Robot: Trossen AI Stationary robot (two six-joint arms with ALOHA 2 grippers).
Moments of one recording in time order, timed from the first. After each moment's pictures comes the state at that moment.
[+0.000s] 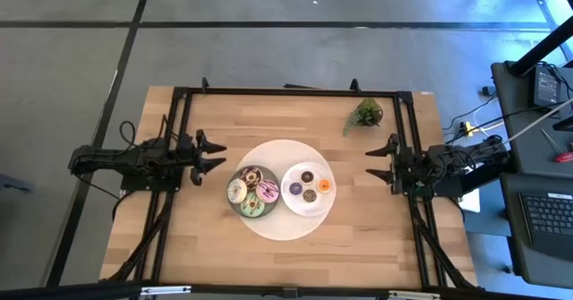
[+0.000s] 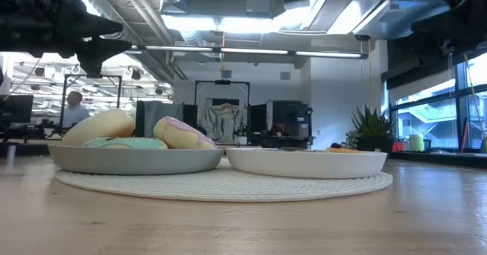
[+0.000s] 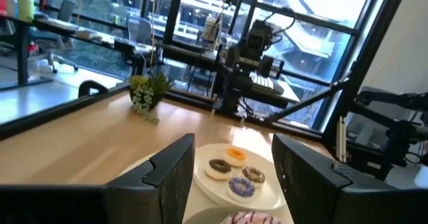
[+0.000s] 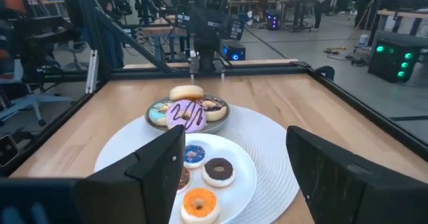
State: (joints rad) left arm -0.01 0.00 0.01 0.07 -0.16 -0.27; right arm 0.31 0.00 0.16 -0.23 0.37 0.05
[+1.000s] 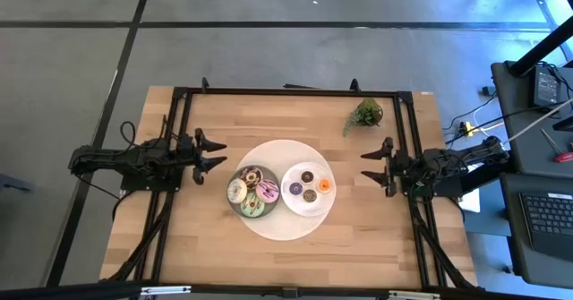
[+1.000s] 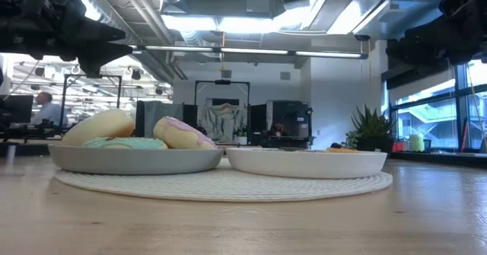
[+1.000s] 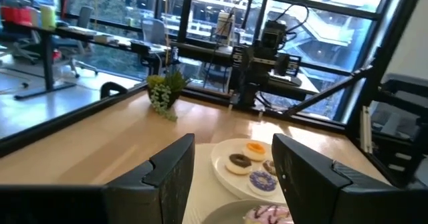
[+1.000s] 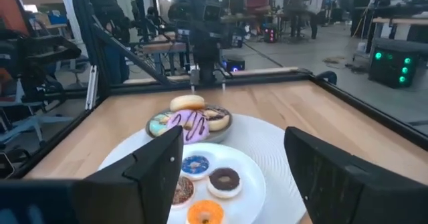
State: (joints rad) left arm -0.01 0.00 0.01 0.04 -0.20 -0.20; right arm 0.31 0.00 0.04 -0.03 0.37 0.07
